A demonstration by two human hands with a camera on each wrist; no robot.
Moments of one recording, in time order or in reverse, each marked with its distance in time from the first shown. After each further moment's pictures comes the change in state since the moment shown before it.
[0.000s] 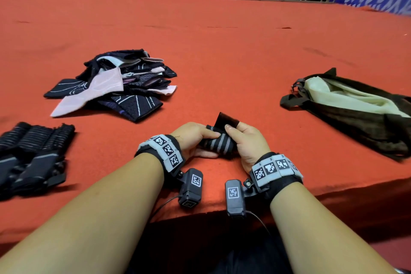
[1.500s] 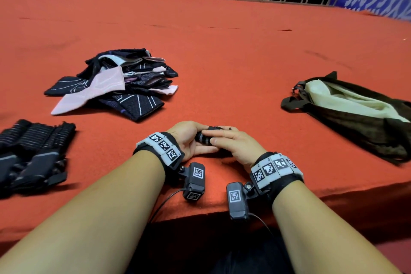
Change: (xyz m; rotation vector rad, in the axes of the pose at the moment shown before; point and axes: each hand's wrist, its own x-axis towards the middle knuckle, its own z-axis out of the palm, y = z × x) left_hand 0.005 0.009 -0.012 -0.251 0.053 -0.159; right_hand -0.010 -0.022 0.010 -0.368 -0.279 0.104
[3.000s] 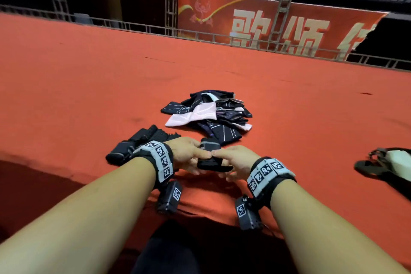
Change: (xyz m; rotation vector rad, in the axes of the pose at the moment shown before) left_hand -0.175 0.012 -0.158 0.512 0.209 0.294; right_hand 0.019 -0.100 0.167 -0.141 -0.319 0.212
